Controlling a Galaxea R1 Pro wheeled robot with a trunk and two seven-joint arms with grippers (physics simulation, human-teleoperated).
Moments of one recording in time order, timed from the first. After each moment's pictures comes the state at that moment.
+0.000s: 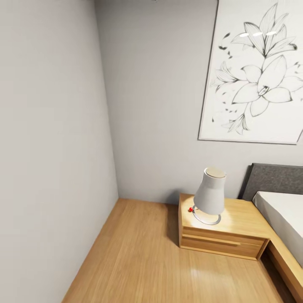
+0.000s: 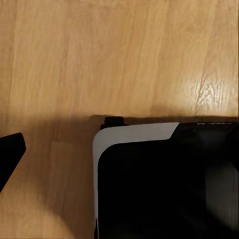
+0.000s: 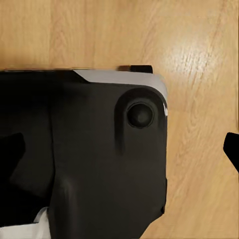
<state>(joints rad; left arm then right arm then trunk) -0.01 0.05 0.00 -0.35 0.01 0.01 -0.07 -0.03 0.03 -0.01 -0.17 0.00 0.01 -0.01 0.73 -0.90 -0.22</state>
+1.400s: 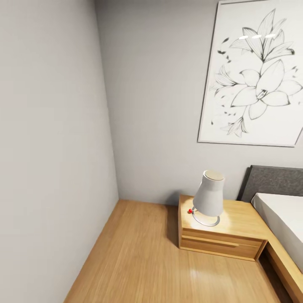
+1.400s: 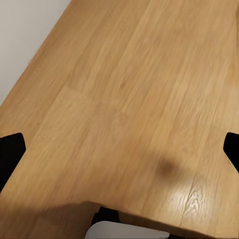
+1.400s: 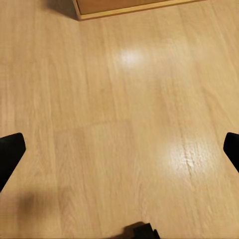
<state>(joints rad) -0.01 0.16 0.10 -0.37 0.34 -0.29 -0.24 -0.12 0.03 -0.18 -0.38 -0.12 -0.26 -0.06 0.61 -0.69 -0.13</state>
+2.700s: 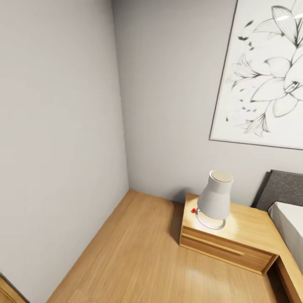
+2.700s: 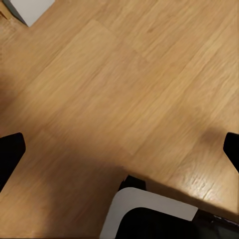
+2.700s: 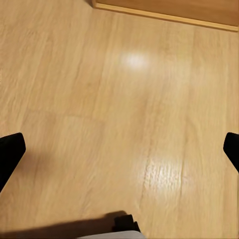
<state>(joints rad) -0.01 0.14 0.08 -0.30 0.34 -0.31 -0.09 -0.12 0.03 -0.17 -0.31 0.04 -0.33 -0.07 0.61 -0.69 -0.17</state>
